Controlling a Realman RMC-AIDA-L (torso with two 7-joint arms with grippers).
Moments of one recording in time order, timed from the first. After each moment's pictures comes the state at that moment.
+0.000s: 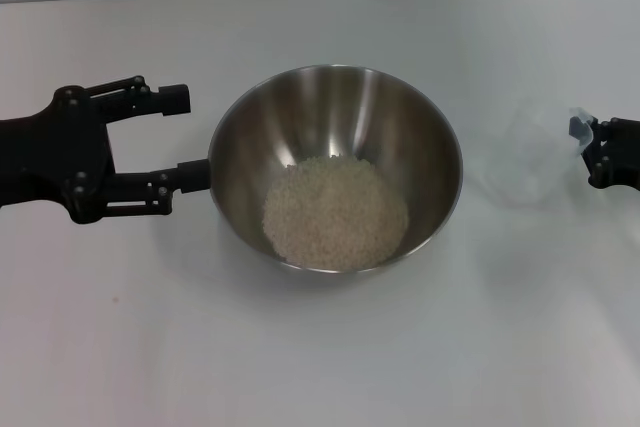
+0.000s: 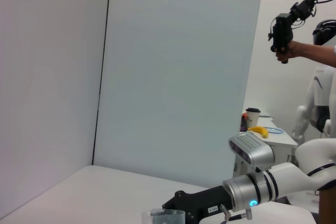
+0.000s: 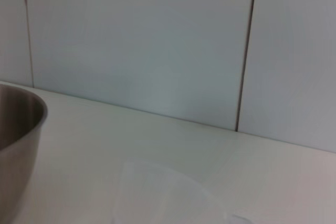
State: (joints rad) left arm -0.43 -2.05 0.75 0.91 1.78 1.89 -1.42; right arm 0.26 2.02 -1.08 -0.43 -1.12 -0.96 0.75
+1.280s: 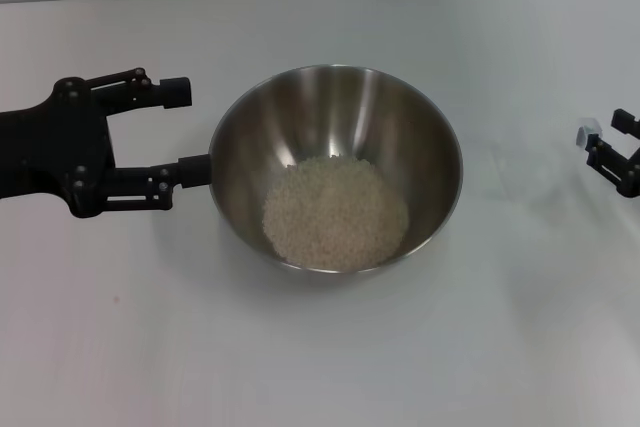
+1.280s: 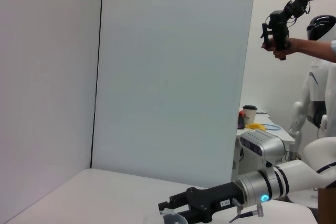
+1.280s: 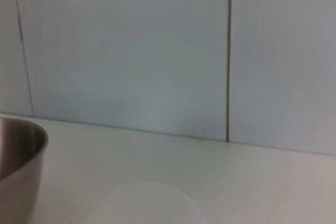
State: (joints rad) left arm -0.44 -2.04 0.75 0.92 1.78 1.90 -1.42; right arm 0.21 2.01 -1.02 -0.42 -1.13 -1.07 0.81
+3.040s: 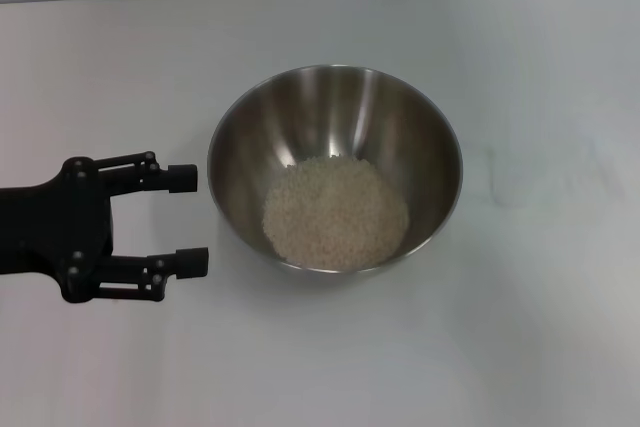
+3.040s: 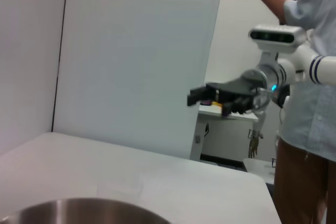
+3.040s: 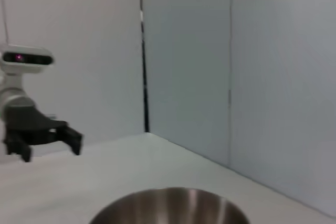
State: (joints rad) left arm -0.38 -2.03 0.82 0.92 1.82 1.96 -1.41; right arm 0.16 1.97 -0.50 -1.12 -1.73 -1.97 1.42
